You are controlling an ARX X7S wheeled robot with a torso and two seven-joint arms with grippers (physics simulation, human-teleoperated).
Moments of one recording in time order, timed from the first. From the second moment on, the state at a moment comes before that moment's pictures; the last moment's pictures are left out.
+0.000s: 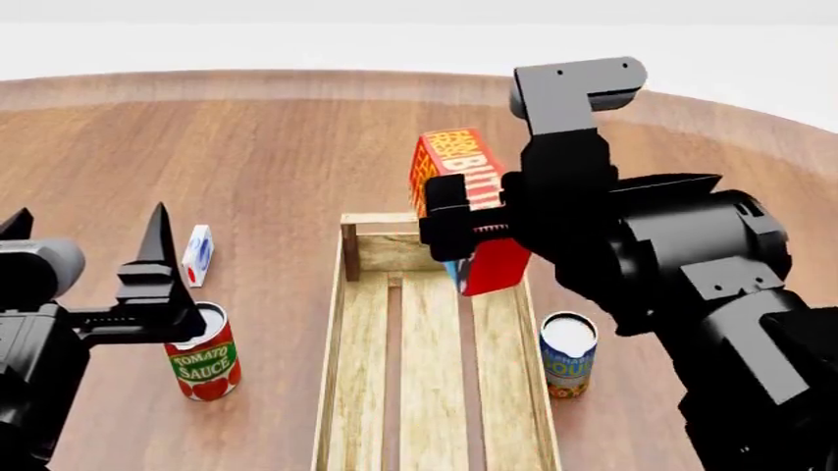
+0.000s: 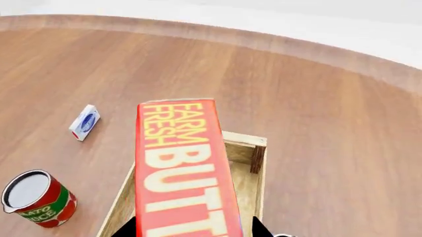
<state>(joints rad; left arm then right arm) -0.47 -0.31 0.20 0.49 -0.55 -0.64 -0.47 1.51 0.28 -1.37 0.97 1.44 0.56 0.06</state>
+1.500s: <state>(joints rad) -0.44 -0.32 0.22 0.44 -0.56 -0.59 -0.46 1.22 0.00 -0.61 1.31 0.64 0.60 -0.07</state>
